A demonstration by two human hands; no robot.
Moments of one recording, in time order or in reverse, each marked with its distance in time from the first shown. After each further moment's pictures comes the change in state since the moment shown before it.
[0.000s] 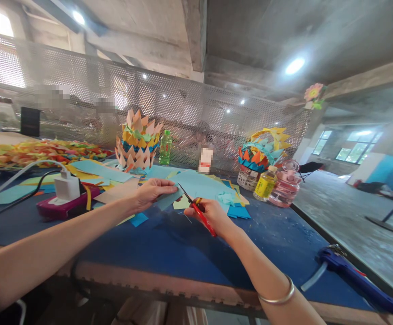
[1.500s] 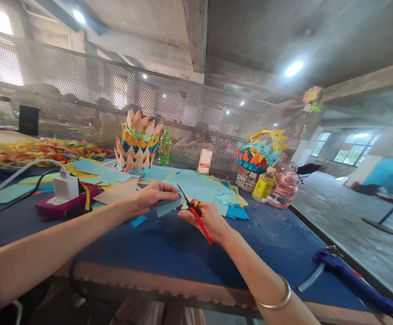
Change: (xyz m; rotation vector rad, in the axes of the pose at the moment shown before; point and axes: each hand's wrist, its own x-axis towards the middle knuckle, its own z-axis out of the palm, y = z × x) left_hand -0.004 -0.001 0.004 0.036 -0.123 -0.039; right_hand -0.011 -0.016 0.004 -0.121 0.020 -0.067
